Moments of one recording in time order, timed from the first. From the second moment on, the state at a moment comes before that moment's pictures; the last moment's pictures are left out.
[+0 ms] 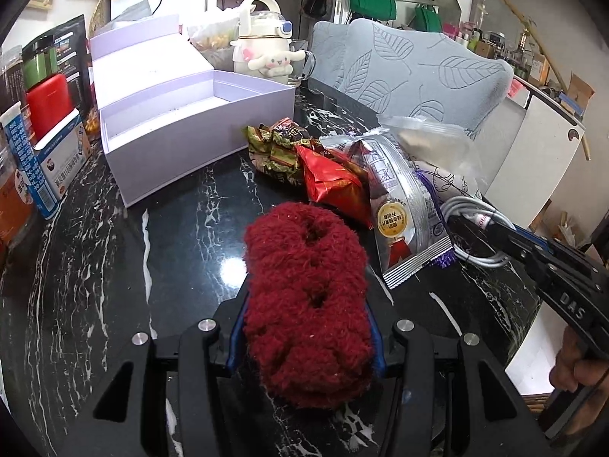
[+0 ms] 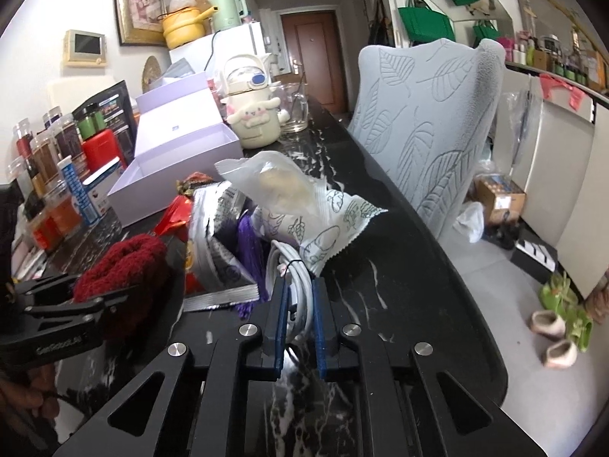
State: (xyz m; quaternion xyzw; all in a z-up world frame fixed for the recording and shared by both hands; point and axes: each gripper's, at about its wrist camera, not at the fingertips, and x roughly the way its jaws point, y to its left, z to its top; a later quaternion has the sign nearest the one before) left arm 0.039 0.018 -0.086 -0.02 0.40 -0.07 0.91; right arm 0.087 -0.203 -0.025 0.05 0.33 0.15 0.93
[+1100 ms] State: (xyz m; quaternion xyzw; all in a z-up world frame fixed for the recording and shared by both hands) left arm 0.009 0.057 -0.031 -0.04 0.34 -0.06 0.94; right arm 0.052 -0.144 0.043 -0.01 0.27 0.22 0.94
